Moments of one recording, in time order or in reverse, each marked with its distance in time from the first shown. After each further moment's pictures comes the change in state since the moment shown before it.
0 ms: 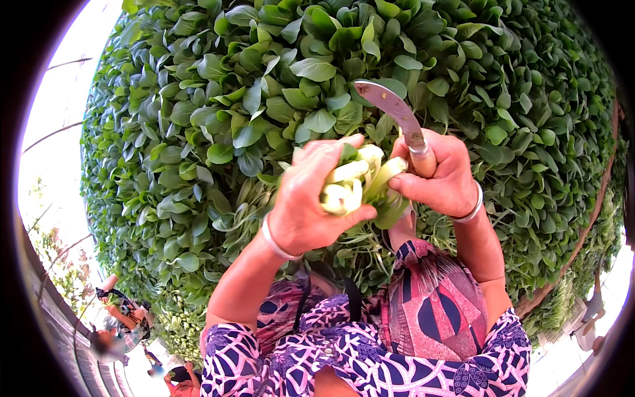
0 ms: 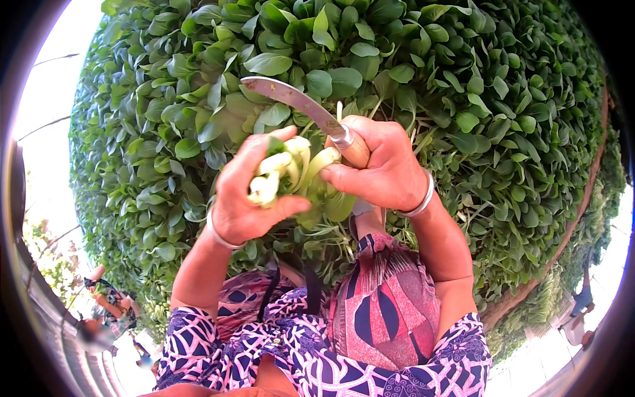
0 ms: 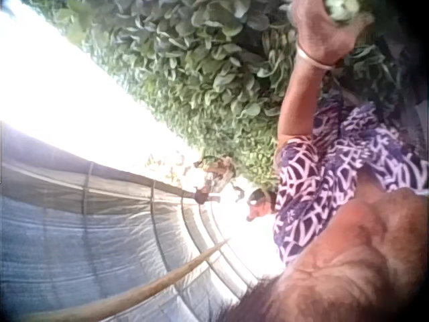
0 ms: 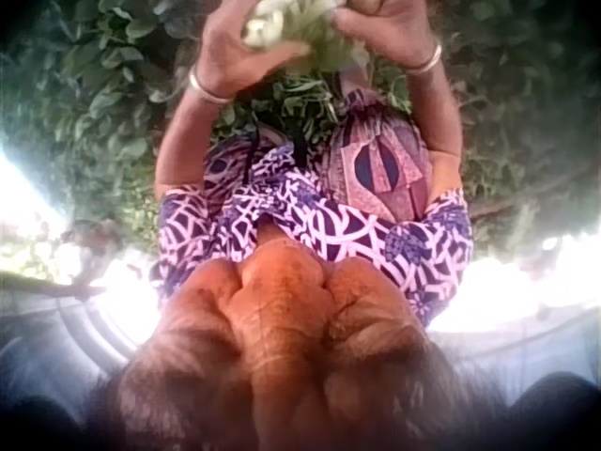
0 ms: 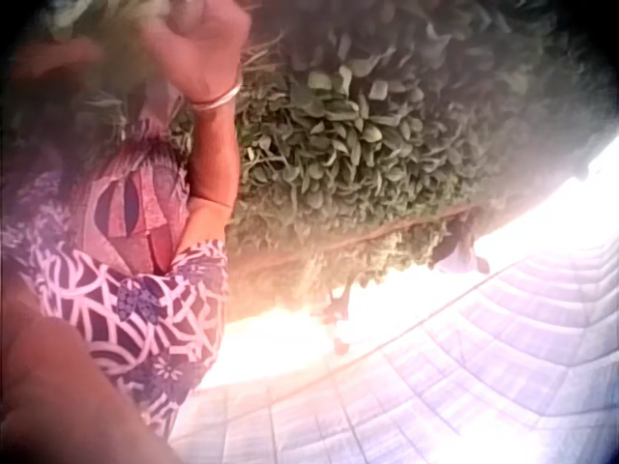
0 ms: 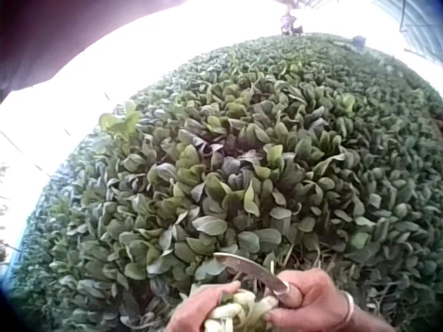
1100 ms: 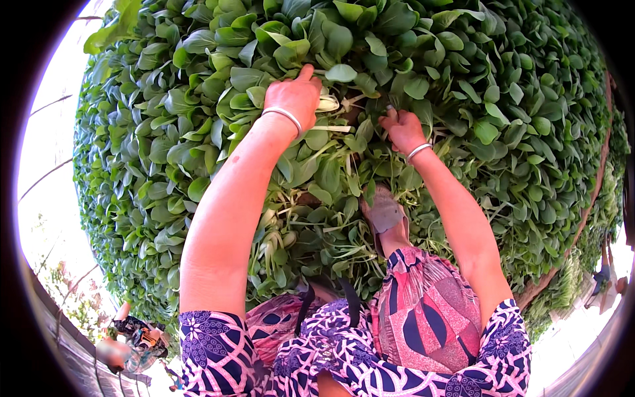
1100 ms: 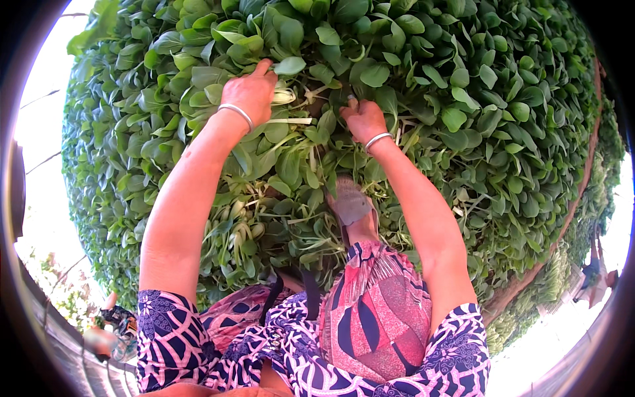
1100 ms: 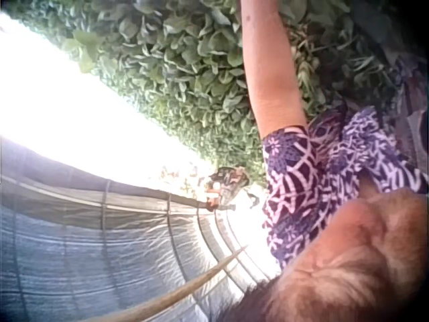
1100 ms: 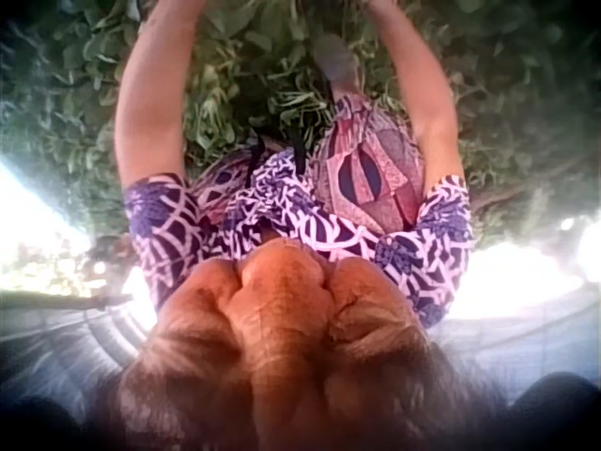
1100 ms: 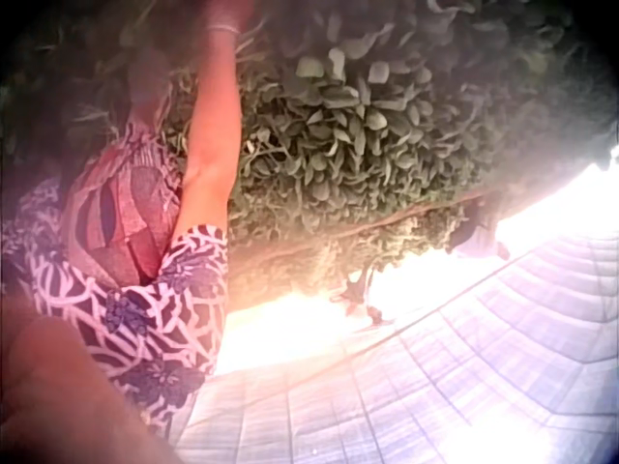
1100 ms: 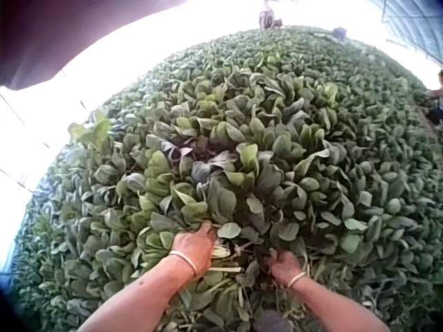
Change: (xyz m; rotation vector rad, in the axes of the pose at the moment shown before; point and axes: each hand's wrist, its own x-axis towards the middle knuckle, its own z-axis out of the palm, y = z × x) left_hand 0.158 -0.129 0.001 1.229 -0.405 -0.203; right_hand 0.065 0.181 -0.039 -0.085 0.476 0.703
